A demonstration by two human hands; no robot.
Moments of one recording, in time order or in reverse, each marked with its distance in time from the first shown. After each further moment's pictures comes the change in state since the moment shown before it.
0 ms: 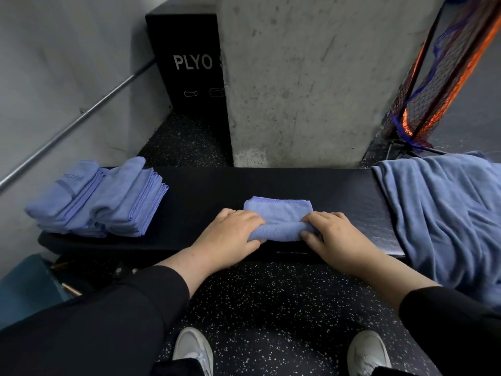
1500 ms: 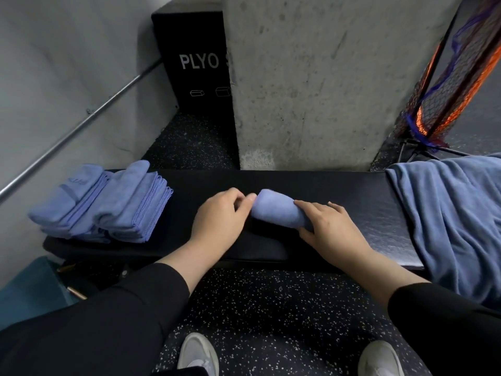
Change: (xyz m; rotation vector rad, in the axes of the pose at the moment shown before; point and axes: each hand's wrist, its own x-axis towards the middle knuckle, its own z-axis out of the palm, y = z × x) left_hand 0.019 -0.010 -0.029 -0.262 0.368 -0.488; right_hand 0.041 -0.010 0.015 -0.098 0.070 0.066
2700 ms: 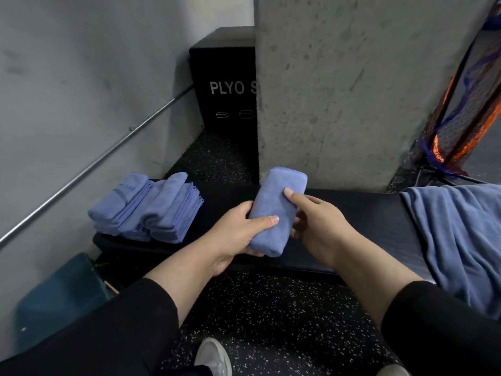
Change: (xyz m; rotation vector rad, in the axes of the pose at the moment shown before) left_hand -0.049 0.029 -0.078 -0.899 -0.410 -0.313; right_hand 0.024 -0.113 -0.070 1.659 -0.111 0.596
